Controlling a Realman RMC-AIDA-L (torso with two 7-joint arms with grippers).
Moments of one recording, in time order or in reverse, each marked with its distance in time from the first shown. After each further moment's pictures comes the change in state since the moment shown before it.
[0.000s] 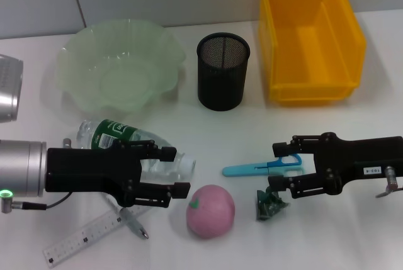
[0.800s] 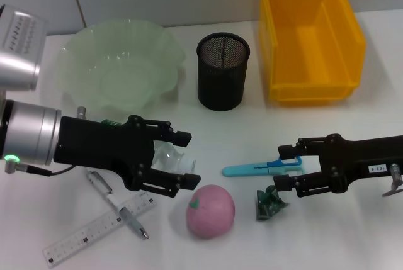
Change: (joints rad) left arm -0.086 0.001 0.003 0.166 0.105 0.059 -0.065; right arm 0.005 -0.010 0.007 -0.026 -0.037 -0.008 0.090
